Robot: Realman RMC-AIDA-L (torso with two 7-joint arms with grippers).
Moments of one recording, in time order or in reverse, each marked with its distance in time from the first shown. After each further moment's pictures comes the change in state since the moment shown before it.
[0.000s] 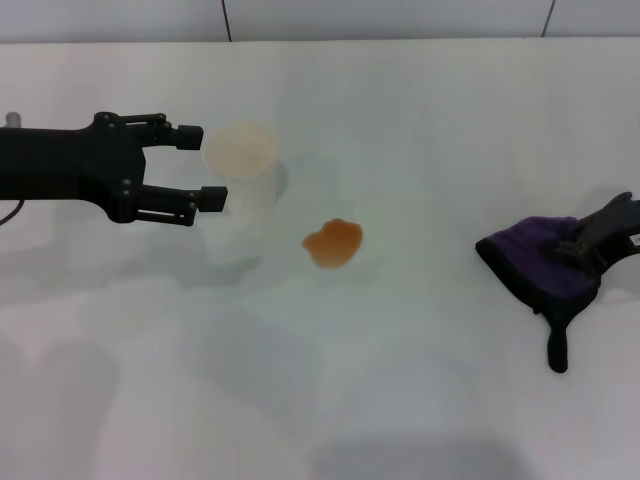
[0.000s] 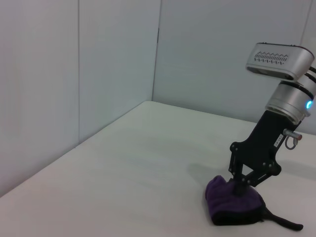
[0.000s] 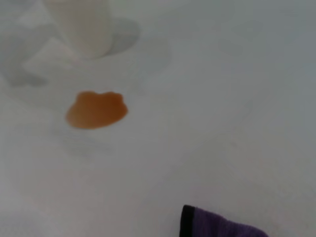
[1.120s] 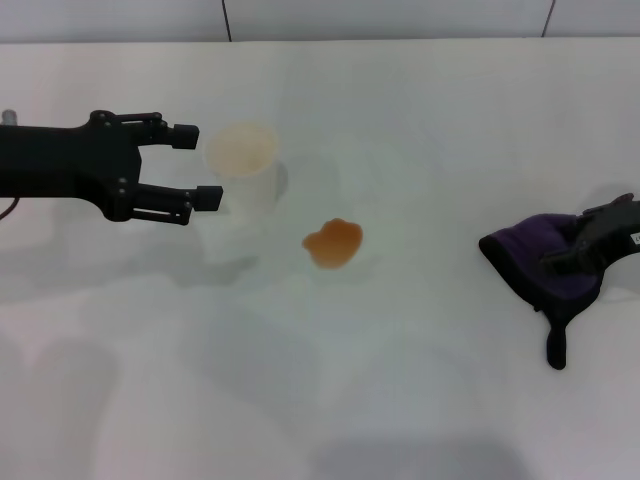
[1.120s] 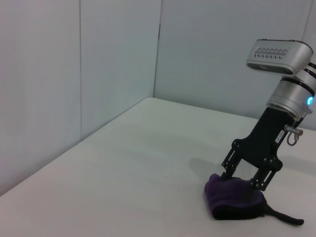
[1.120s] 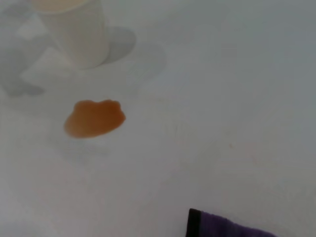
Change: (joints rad) left arm -0.004 0.009 0.000 0.002 0.012 -0.003 0.001; right arm 0.008 0.001 0.032 0.033 0.021 -0.003 0.004
